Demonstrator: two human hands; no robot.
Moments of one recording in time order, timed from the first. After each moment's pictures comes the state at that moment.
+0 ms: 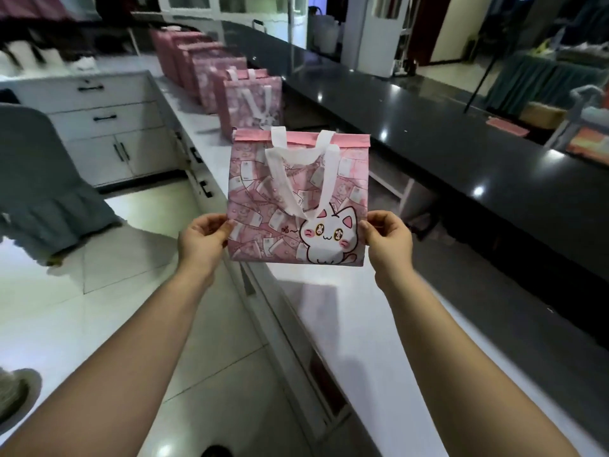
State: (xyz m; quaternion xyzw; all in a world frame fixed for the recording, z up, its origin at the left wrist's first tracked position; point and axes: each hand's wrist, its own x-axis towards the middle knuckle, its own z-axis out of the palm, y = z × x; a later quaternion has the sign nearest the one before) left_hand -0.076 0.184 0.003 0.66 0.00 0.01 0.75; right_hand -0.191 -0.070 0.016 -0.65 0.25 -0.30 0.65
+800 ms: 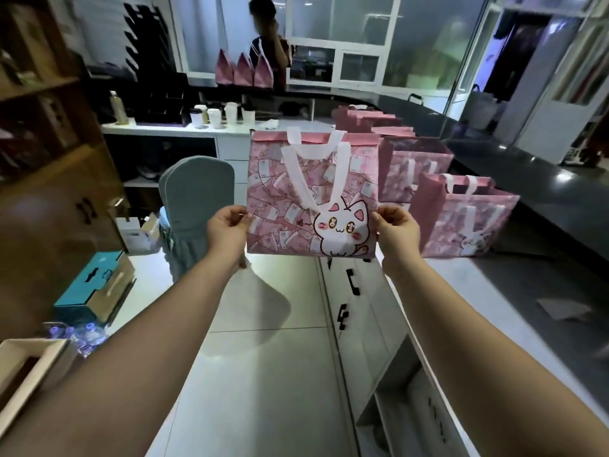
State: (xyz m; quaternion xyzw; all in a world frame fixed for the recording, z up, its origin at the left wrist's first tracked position) left_hand 0.364 0.500 0.068 0.65 0.12 0.22 0.72; right_hand 0.359 0.242 0.096 -0.63 0.10 -0.18 0.75
